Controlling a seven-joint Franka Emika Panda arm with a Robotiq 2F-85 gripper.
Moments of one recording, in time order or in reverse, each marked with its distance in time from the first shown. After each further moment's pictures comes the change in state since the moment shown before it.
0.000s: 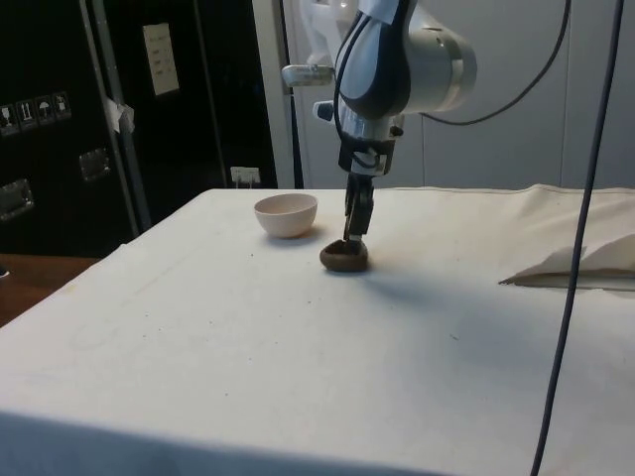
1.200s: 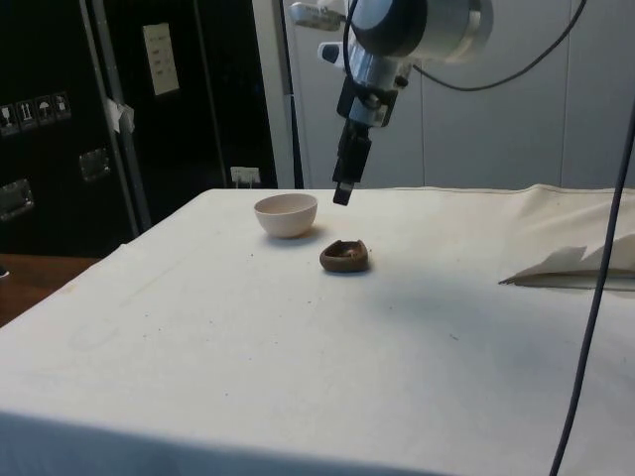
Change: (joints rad) arm -0.017 -0.227 0.000 -0.072 -0.004 -0.017 0.001
